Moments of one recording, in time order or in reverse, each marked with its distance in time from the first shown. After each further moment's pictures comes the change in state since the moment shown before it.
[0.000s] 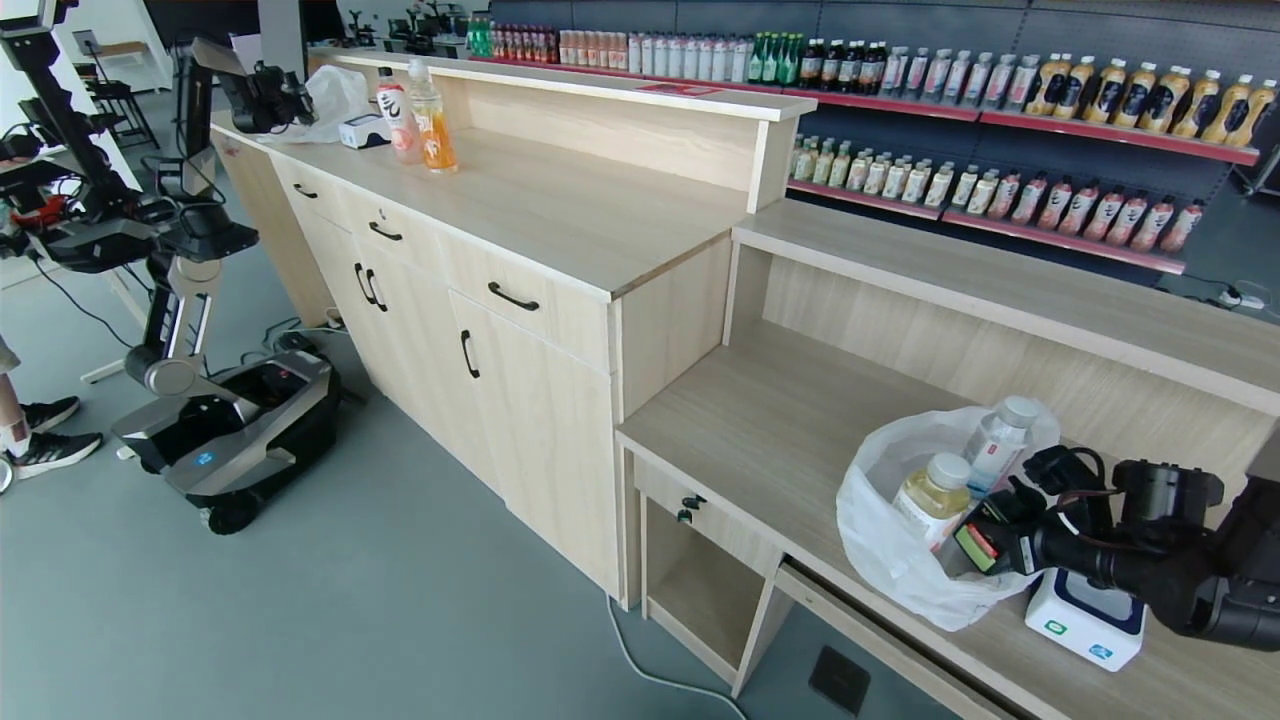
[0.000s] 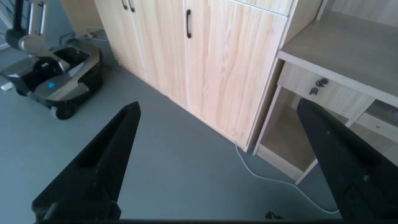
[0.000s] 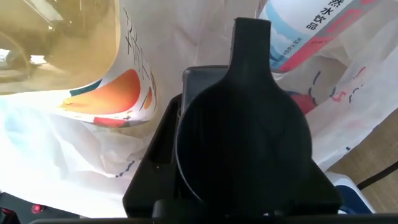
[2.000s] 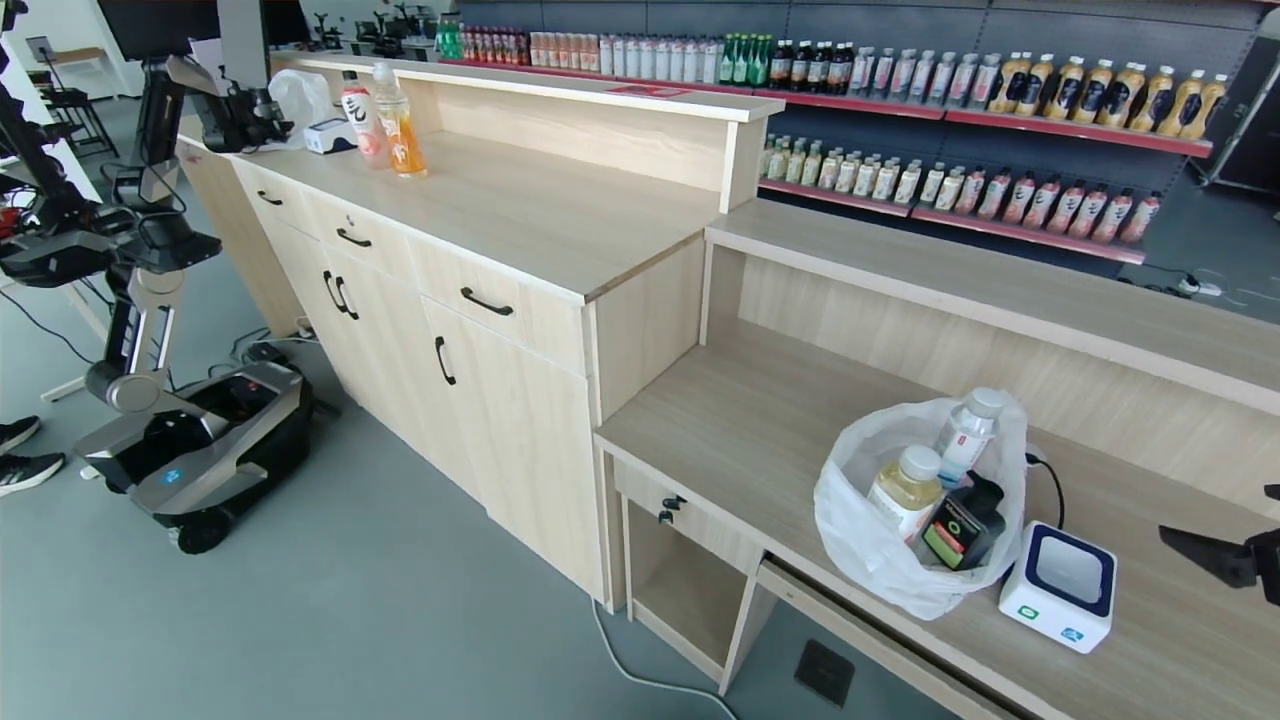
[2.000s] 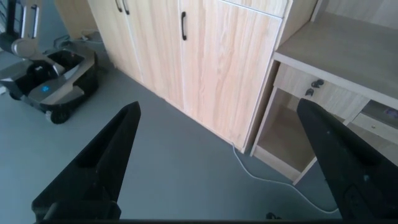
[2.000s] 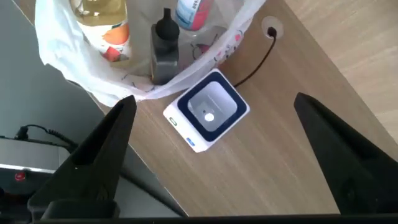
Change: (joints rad) left arm -0.001 0.000 0.000 0.000 0.000 0.000; right arm -0.271 -0.926 0.225 0.666 -0.007 -0.199
